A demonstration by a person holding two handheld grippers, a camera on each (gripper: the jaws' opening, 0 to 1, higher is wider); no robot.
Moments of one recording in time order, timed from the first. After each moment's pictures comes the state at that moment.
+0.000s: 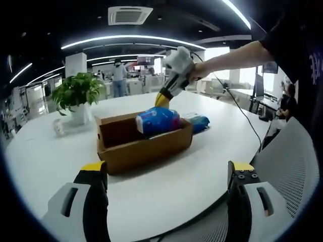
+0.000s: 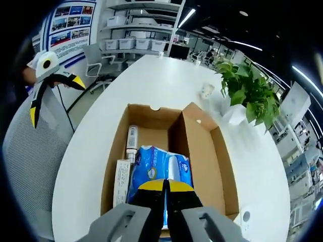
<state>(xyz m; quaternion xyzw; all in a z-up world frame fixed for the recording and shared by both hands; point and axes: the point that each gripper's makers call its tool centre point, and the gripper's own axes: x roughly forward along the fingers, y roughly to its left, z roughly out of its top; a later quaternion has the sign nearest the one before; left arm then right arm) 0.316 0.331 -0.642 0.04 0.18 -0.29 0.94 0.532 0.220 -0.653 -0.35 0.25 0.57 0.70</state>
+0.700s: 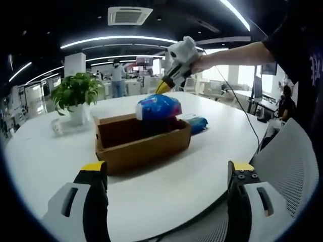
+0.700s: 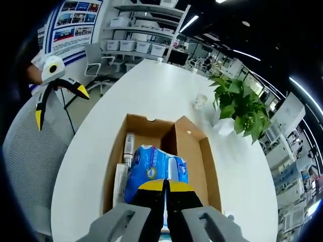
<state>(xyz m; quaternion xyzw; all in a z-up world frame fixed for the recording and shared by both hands) 0.314 0.331 -0.642 0.04 0.18 -0.30 0.94 0.530 0.210 -0.608 -0.37 0.21 0.56 0.71</state>
